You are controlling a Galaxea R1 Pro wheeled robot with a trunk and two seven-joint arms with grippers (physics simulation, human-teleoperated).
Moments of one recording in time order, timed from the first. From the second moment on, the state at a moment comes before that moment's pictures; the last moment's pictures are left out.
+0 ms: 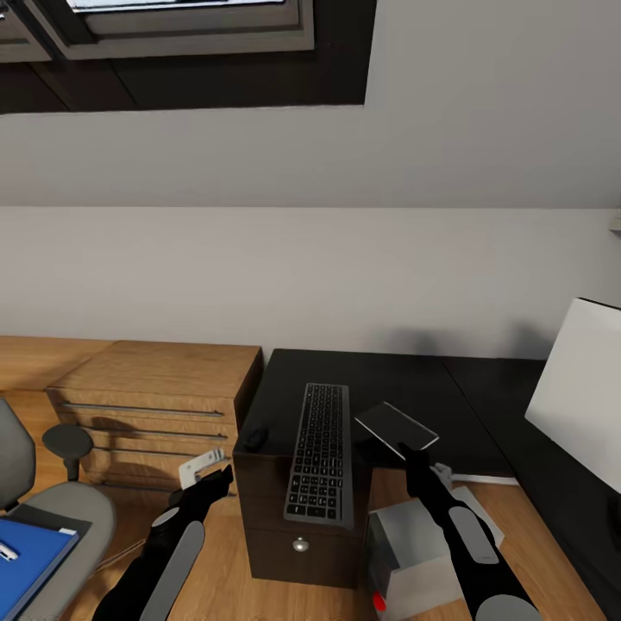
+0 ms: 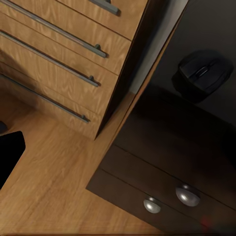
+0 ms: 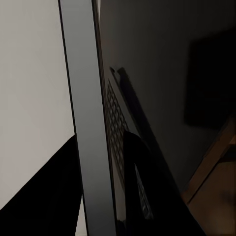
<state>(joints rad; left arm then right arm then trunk) -0.27 0.00 -0.17 -1.28 0.54 0.33 0.50 -0.49 0.07 -0.37 -0.72 -1.10 0.32 0.25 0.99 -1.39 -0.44</state>
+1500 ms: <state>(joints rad) -0.27 0.00 -0.17 -1.27 0.54 0.33 0.50 -0.49 0.07 -0.37 -0.73 -1.10 0.32 0.25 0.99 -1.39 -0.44</state>
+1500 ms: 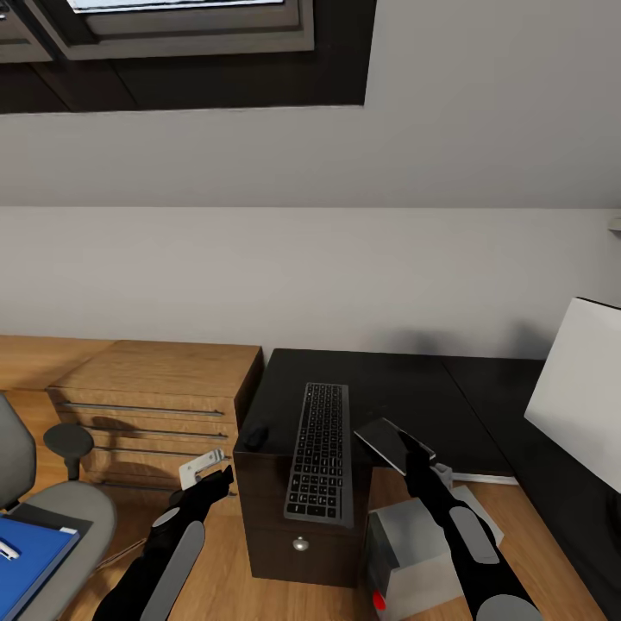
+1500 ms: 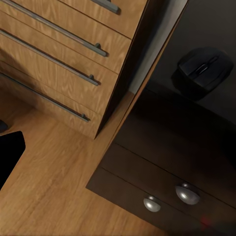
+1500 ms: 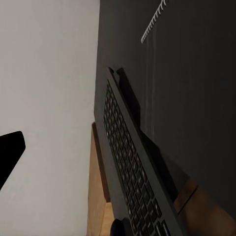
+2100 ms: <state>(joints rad) -0.27 0.00 -0.17 -1.27 0.54 0.33 0.50 -0.49 0.07 -0.37 -0.73 -1.10 0.32 0.25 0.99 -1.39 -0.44</state>
